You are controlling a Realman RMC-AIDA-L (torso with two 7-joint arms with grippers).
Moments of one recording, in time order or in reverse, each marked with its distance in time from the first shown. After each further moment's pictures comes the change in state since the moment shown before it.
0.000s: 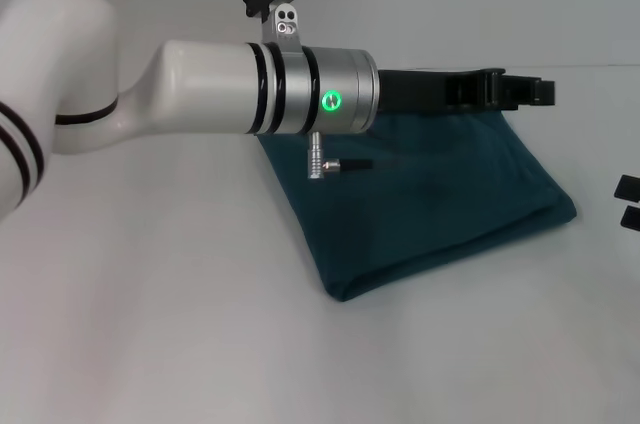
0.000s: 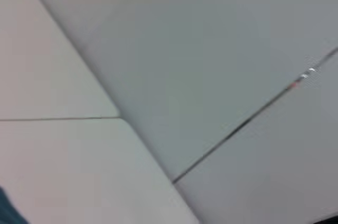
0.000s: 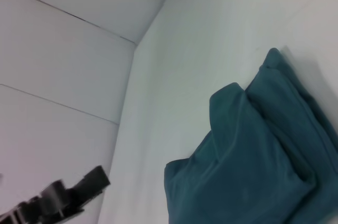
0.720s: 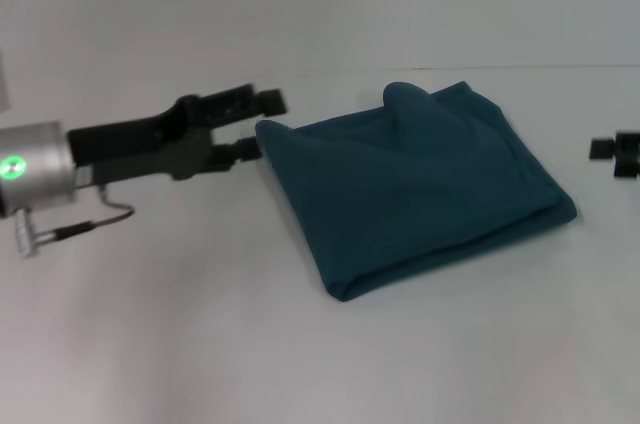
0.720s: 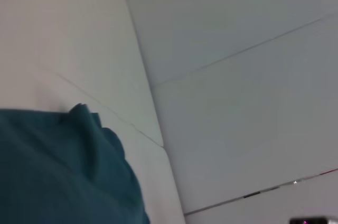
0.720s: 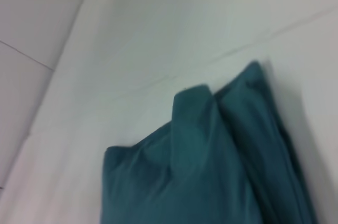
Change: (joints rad) left arm 0.391 0.120 -0.479 0.132 0.210 0.472 -0.222; right arm 0.230 -0.054 -0.021 -0.082 -0.298 0.100 0.076
